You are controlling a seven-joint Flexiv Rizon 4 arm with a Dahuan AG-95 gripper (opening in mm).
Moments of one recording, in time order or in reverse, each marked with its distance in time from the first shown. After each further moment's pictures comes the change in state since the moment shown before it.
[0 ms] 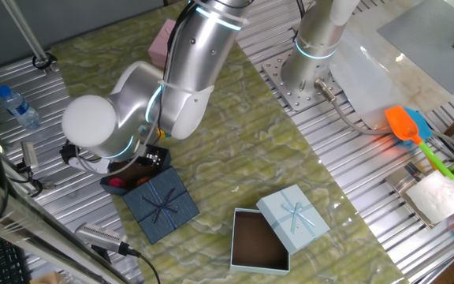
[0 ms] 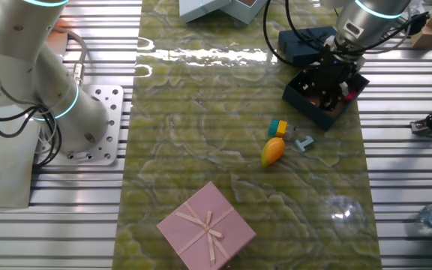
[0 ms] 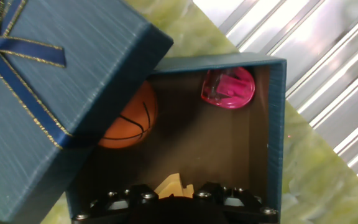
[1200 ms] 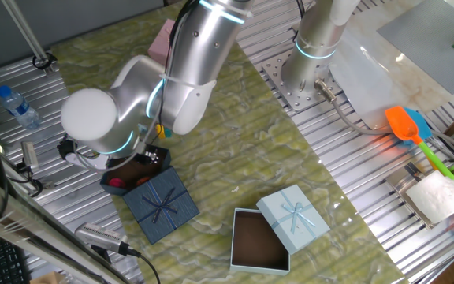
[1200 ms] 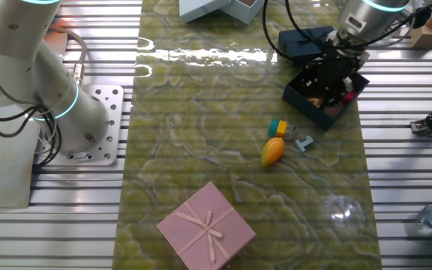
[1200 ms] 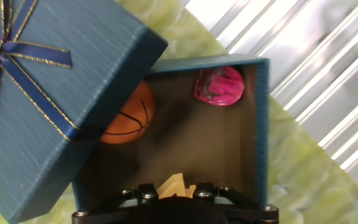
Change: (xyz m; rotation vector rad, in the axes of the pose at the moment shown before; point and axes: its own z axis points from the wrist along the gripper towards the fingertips) arm 0.000 -0.007 -0.027 0.010 -0.023 0.010
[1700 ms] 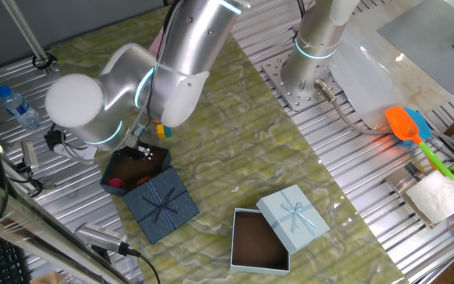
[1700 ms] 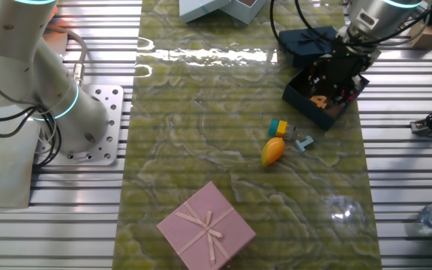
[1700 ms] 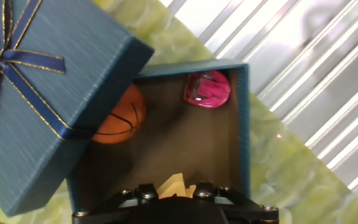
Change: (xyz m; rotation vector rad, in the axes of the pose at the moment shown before) arm 0.004 -0.007 -0.020 -0.018 -0.019 0.015
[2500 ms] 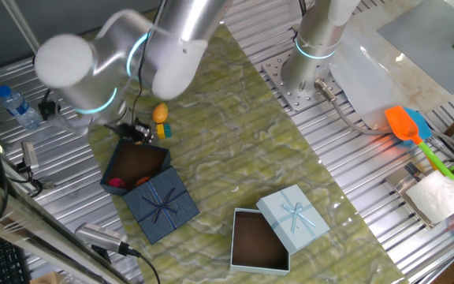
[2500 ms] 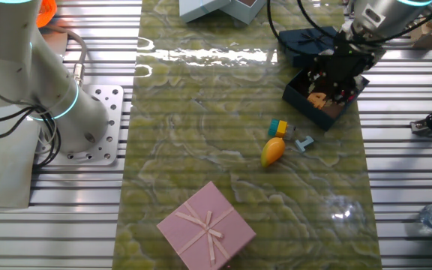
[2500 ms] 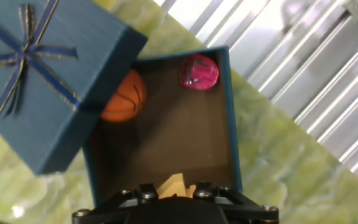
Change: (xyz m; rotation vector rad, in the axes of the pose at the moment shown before) arm 0.046 -0.003 -0.031 -0.059 -0.035 0.036
